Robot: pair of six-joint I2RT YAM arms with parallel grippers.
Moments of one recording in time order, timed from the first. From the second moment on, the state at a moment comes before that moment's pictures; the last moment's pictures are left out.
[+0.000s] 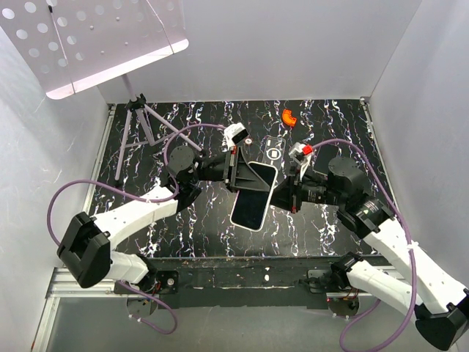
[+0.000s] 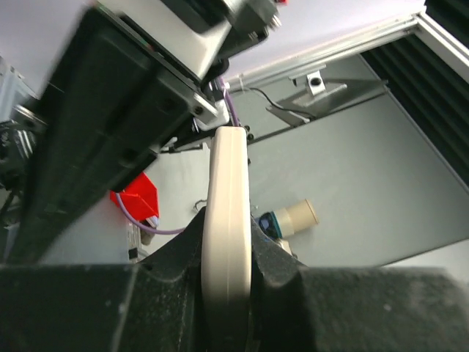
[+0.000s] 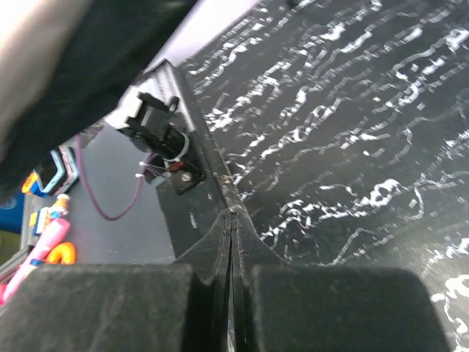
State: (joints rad) left arm -0.76 1.34 0.93 0.83 0.94 -1.61; right arm 0.64 0.78 0.82 -0.24 -0.73 0.38
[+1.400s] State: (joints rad) left arm -0.65 1.25 0.90 0.56 0.75 -1.41; right arm 0.58 0.81 0.75 0.09 -1.03 0.91
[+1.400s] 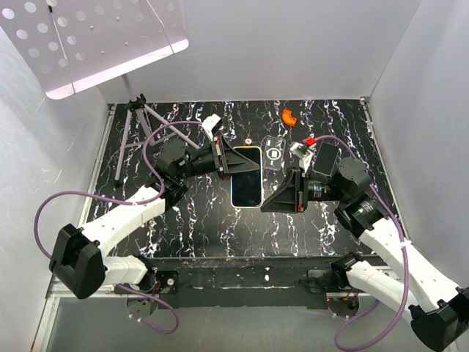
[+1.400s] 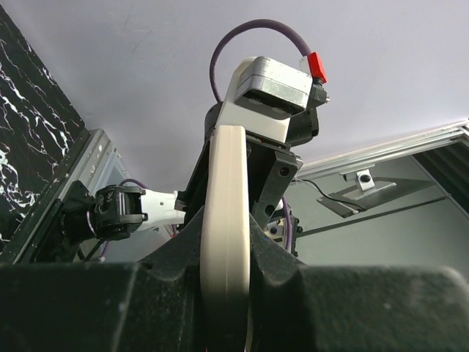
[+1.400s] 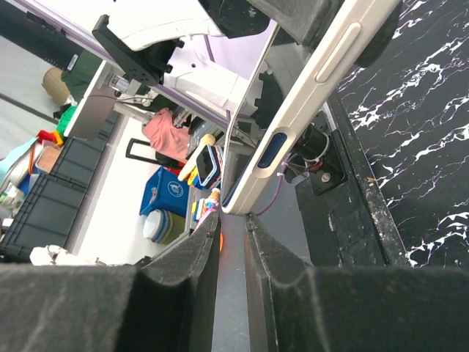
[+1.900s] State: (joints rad) left arm -0.64 1.25 0.90 0.56 0.78 -1.40; right arm 0.58 0.88 0.75 0.17 -1.09 0.94
